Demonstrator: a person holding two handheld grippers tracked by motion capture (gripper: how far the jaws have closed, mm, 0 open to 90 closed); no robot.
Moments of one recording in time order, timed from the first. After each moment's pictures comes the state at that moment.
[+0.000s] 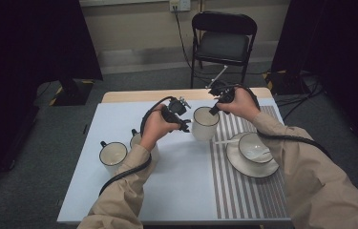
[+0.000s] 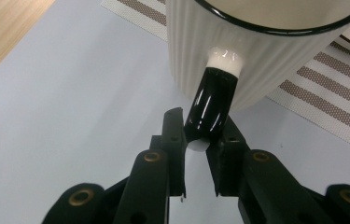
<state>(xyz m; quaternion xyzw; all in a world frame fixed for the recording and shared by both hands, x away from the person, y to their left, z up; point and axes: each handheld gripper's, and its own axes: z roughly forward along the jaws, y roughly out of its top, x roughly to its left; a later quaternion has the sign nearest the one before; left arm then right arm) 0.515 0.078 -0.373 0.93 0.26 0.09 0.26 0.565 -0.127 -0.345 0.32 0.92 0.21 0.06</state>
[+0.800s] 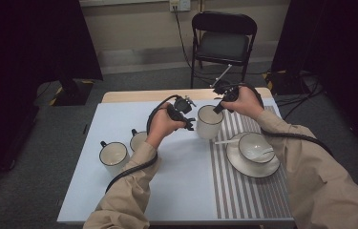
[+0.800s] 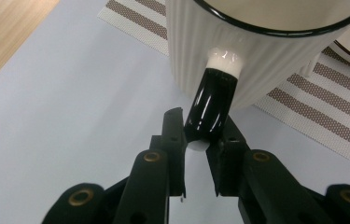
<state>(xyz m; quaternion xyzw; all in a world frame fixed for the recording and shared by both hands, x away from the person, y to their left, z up) 0.525 0.061 -0.376 0.93 0.26 0.09 0.25 0.573 -0.142 -0.347 0.32 0.92 0.21 0.06</state>
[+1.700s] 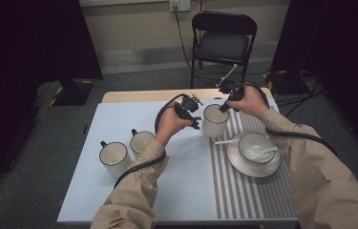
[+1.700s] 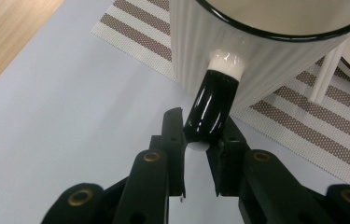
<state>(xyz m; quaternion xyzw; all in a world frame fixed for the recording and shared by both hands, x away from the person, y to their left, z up) 0.536 0.039 -0.384 0.93 0.26 0.09 0.25 0.580 -0.160 -0.352 0.33 0.92 0.20 0.07</state>
